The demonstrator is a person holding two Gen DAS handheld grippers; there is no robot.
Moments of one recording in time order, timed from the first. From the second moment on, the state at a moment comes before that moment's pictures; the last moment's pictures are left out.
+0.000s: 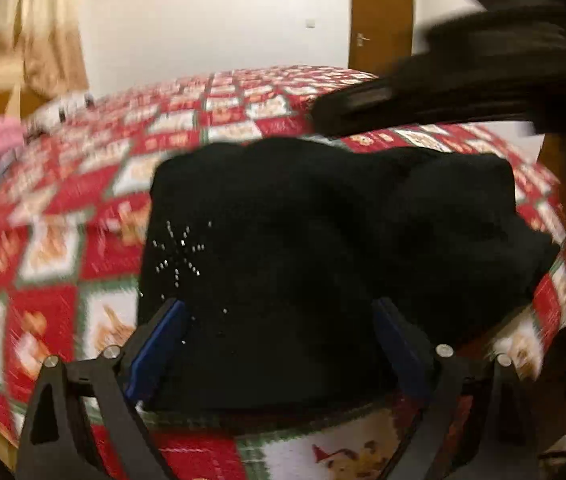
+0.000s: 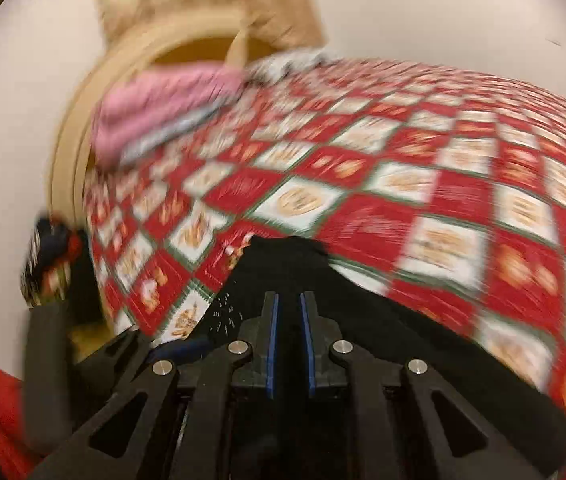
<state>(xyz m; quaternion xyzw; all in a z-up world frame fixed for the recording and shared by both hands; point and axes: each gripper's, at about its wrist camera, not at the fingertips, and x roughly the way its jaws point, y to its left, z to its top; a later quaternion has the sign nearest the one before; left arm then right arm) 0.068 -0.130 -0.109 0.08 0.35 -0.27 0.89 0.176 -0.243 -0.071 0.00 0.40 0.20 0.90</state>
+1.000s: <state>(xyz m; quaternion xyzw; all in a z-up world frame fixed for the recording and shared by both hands) 0.057 -0.132 -0.120 0.10 0.31 -0.28 0.90 0.296 -0.179 -0.109 -0.05 0.56 0.20 0.81</state>
